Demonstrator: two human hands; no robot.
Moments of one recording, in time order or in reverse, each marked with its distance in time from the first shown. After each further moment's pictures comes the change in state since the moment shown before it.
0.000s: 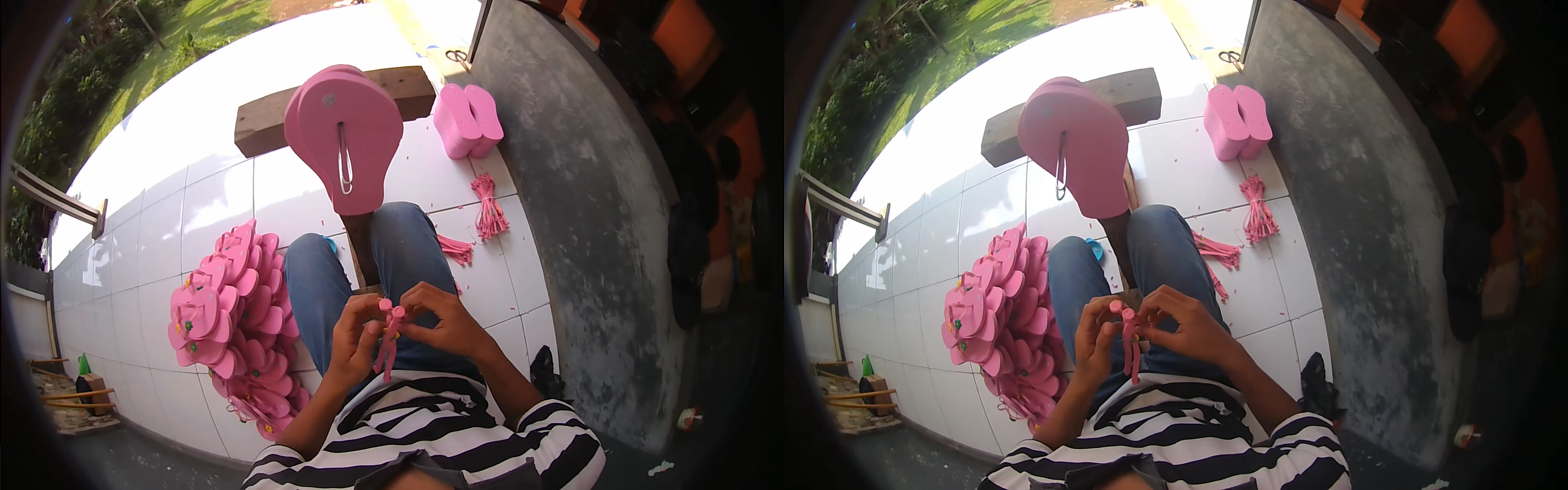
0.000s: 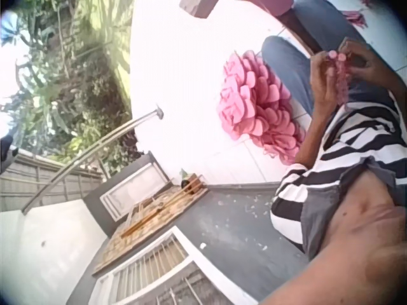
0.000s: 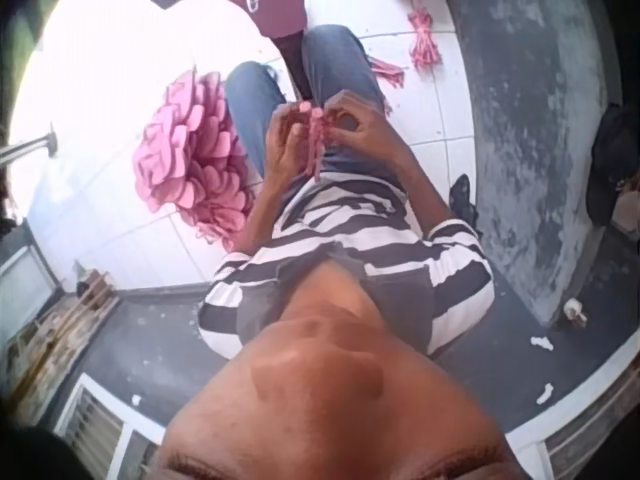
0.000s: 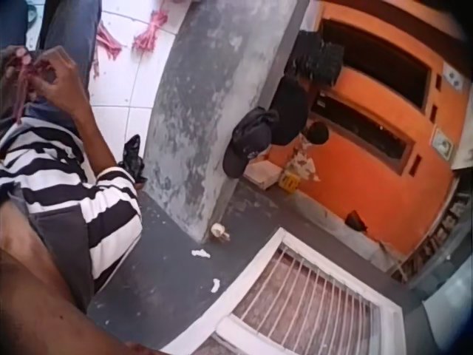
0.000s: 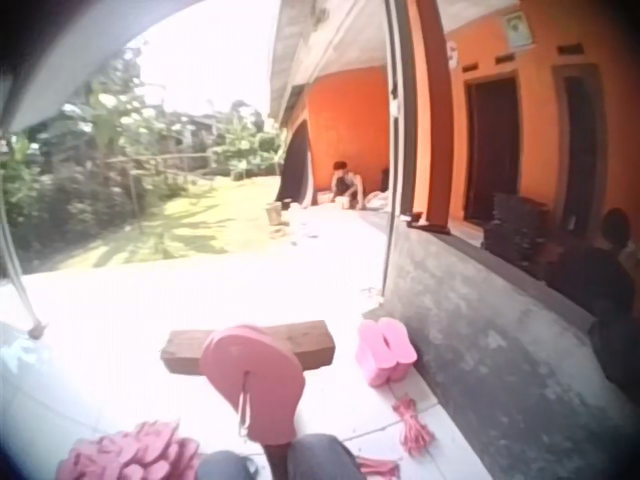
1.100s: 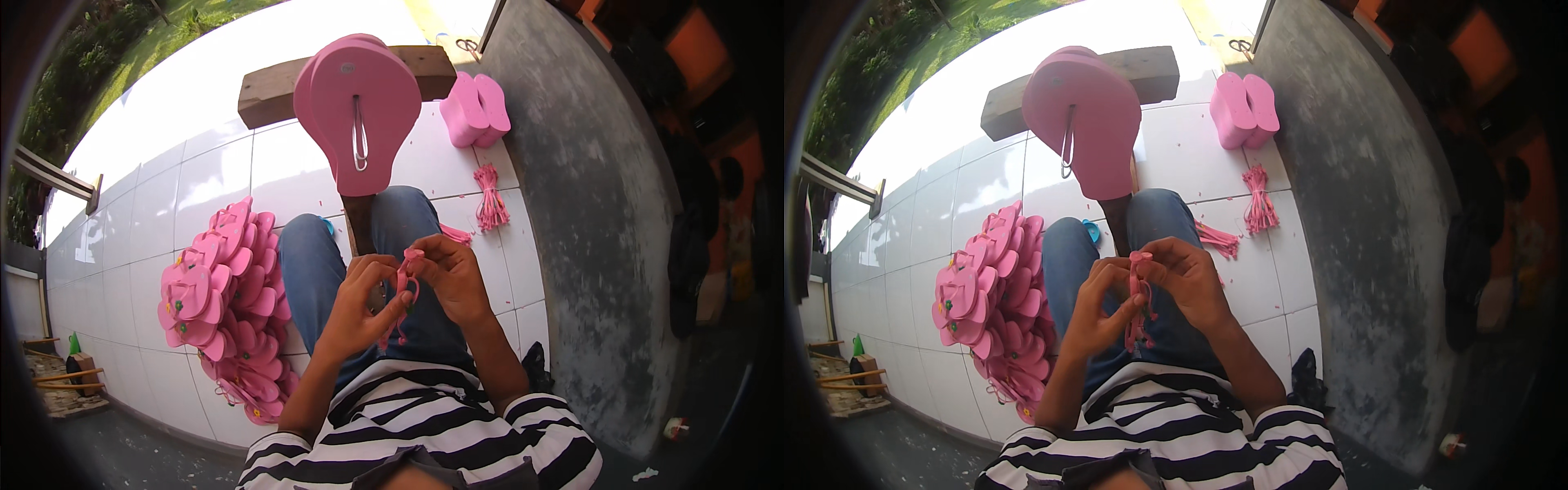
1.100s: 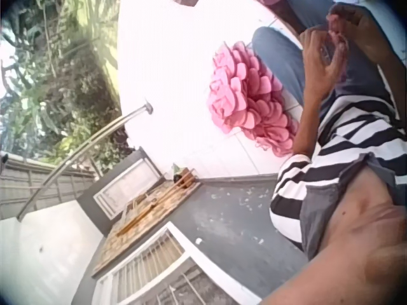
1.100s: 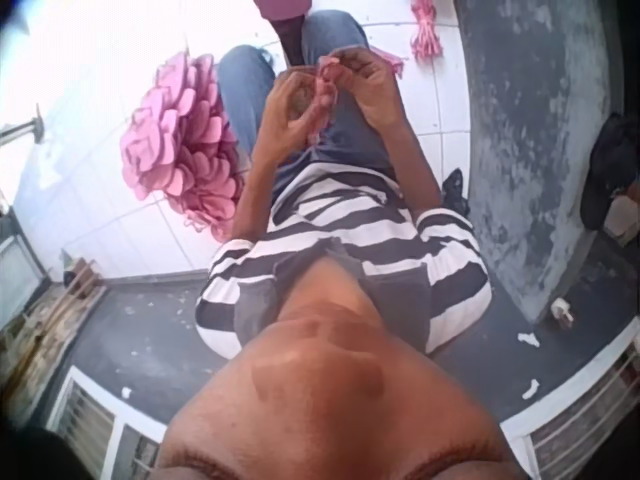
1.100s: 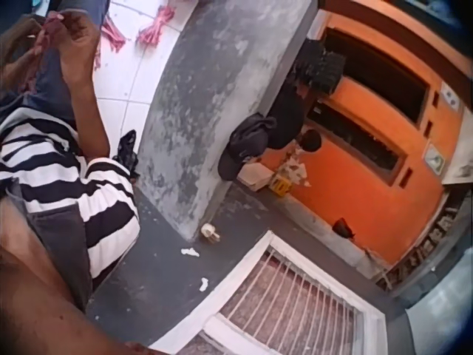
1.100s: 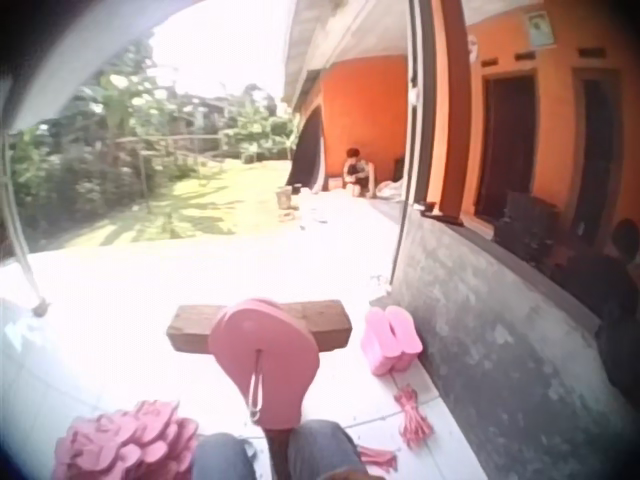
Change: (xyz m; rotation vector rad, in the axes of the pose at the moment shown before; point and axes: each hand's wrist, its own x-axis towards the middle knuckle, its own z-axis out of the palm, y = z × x) left_hand 0.044 0.017 -0.001 0.519 -0.141 0.031; right_hand 0.035 -0.005 -0.007 0.644 0.196 0.143
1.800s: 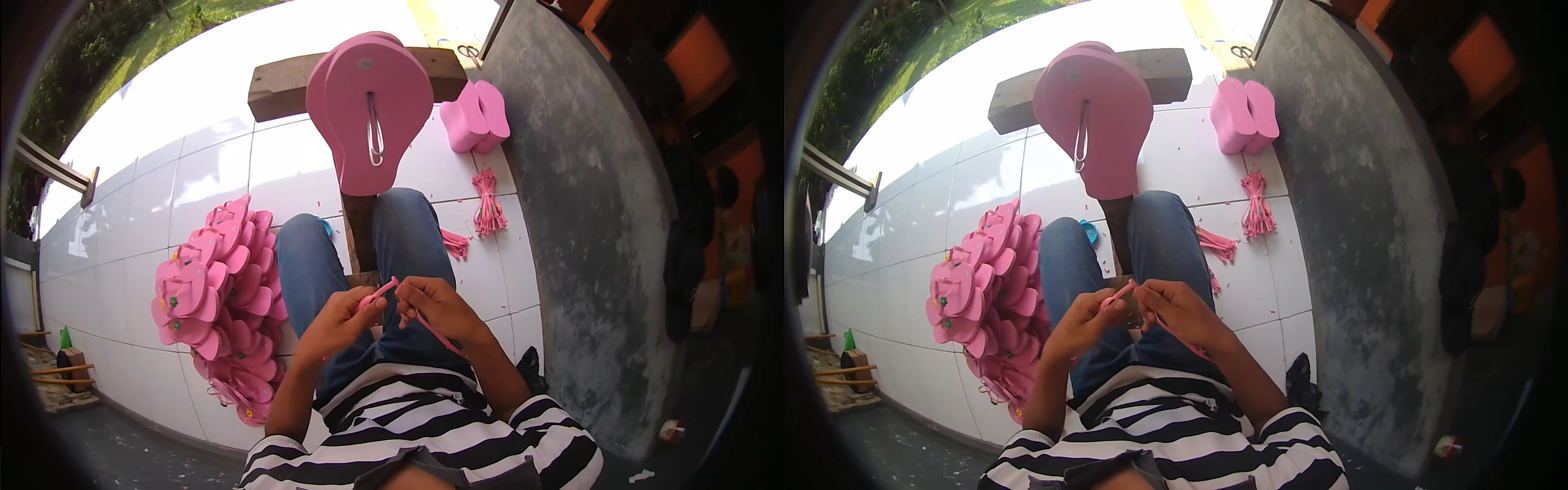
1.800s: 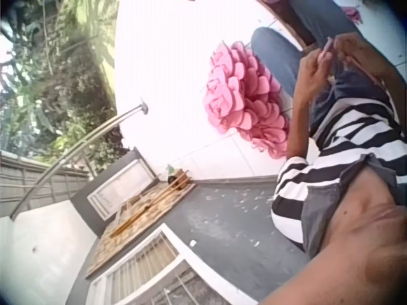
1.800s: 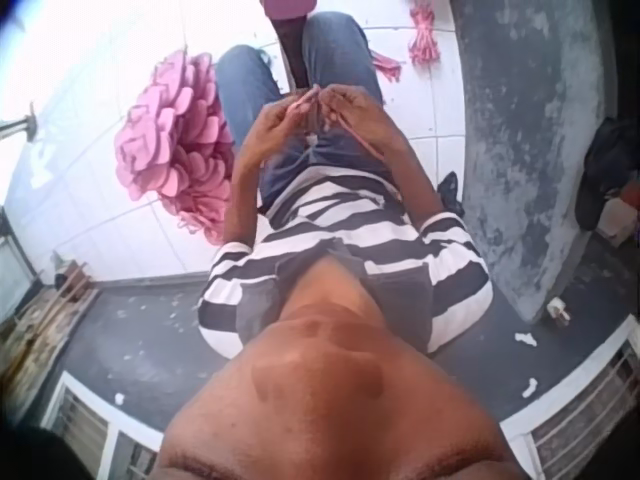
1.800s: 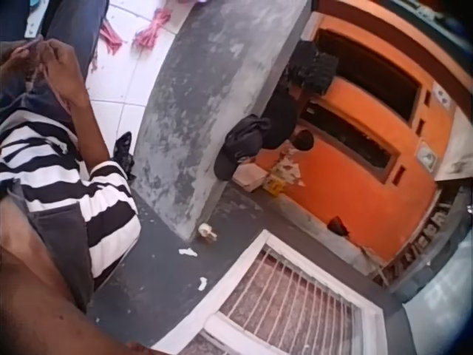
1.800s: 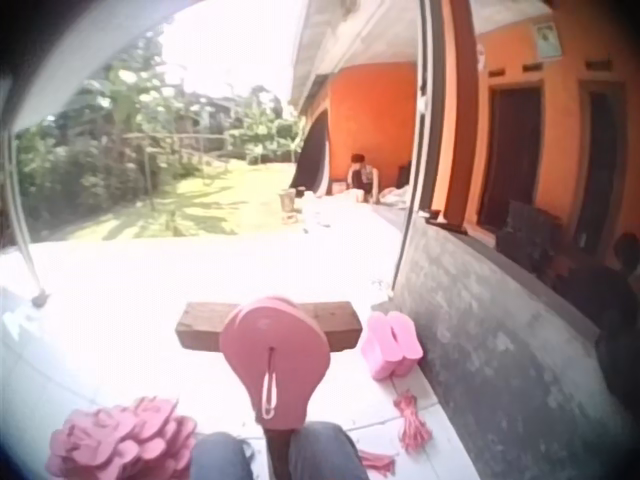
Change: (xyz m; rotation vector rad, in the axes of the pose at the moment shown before) left_hand -0.033 -0.040 -0.017 -0.384 -0.279 -0.375; right_hand -0.018 0.027 -0.005 -0.145 -0.242 0.365
